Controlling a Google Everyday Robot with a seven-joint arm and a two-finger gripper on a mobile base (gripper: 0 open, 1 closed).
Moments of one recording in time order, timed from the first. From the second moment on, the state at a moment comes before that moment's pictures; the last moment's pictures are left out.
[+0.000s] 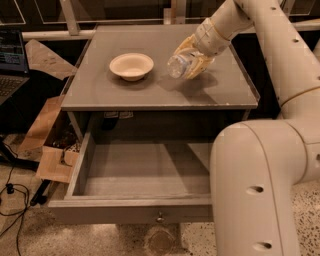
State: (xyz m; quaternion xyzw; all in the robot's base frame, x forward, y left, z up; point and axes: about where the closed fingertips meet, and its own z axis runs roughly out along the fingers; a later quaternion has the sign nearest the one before) arm 0.738 -0.104 0.887 -0.83 0.45 0.05 0.31
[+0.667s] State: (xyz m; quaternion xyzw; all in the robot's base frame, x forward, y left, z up) arm 0.661 -0.104 0.922 -0.82 0.42 0.07 0.38
